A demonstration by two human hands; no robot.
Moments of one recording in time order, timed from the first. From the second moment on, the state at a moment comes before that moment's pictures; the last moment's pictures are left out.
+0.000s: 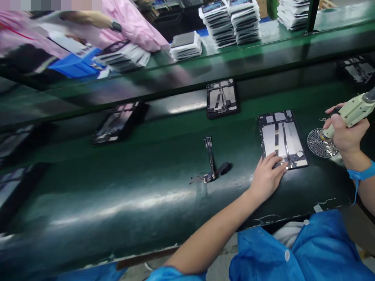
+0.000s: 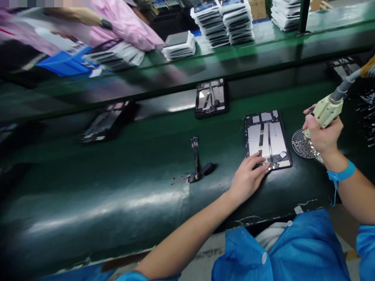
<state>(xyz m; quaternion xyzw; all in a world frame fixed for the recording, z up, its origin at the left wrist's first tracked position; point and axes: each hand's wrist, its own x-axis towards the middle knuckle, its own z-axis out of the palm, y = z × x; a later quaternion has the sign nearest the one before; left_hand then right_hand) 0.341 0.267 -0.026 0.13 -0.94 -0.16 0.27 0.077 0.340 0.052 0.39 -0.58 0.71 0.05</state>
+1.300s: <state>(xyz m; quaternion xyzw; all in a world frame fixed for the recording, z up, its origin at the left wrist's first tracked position) 0.328 0.261 -0.030 0.15 -0.92 -0.20 0.32 0.075 0.314 0.039 0.41 -0.59 0.69 0.05</state>
